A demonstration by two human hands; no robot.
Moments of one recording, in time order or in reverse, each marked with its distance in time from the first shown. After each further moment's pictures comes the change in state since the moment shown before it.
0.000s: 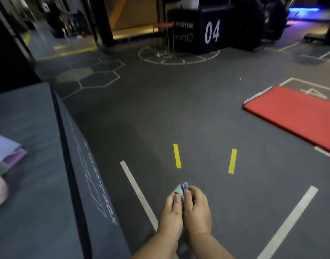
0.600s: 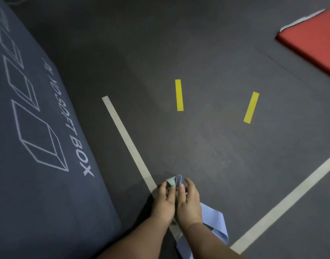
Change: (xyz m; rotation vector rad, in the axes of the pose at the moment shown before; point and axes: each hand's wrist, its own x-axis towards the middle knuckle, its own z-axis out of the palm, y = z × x) left_hand 0.110 -0.199 0.009 0.255 -0.021 -0.278; right_hand 0.007 0.188 0.088 -0.033 -0.227 0.300
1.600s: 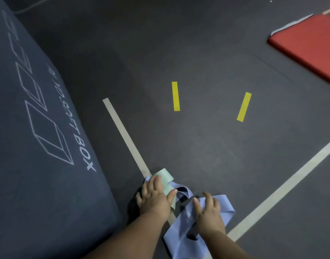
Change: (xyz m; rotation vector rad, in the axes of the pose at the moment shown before) left_hand -0.024 0.004 -0.014 0.867 0.210 0.171; right_hand -0.025 0.041 -0.064 -0.347 -0.048 0.192
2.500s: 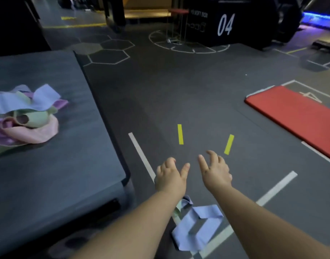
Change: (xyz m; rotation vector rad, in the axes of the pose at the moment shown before) left_hand -0.162 0.026 -0.192 -0.389 0.311 0.235; right_hand -0.168 -0.166 -0.127 -0.098 0.398 -0.379
